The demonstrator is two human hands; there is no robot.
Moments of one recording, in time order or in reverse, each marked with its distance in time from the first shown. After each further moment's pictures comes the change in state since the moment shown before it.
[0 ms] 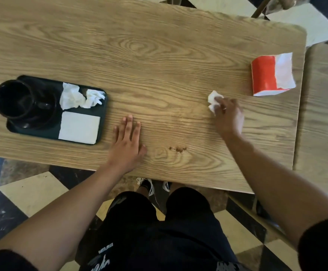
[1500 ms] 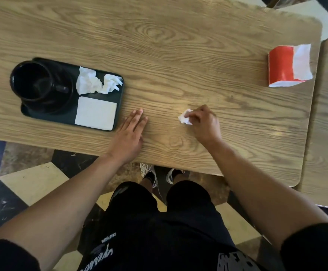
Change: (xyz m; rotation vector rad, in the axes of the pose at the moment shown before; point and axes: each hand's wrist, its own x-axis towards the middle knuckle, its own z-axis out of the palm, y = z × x) left_hand -0.019 -0.057 0.010 -0.173 0.115 0.211; right_hand -0.086 -0.072 0.050 0.073 -0.255 -0.186
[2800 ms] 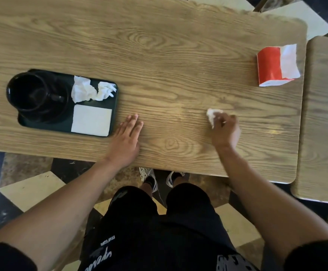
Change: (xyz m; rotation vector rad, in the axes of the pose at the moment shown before) left_hand 0.001 0.006 -0.003 0.001 -0.029 -0.027; right_hand -0.021 0.034 -0.037 -0.005 0.344 0.389
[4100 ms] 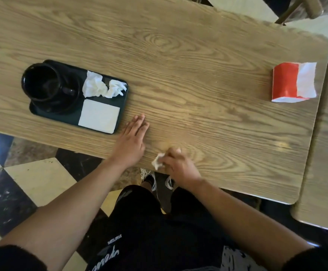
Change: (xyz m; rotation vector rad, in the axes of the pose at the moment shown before) left_hand 0.000 0.016 -0.004 -0.041 0.018 -0.100; right_hand -0.092 -0.015 0.047 -0.021 -0.699 -0.780
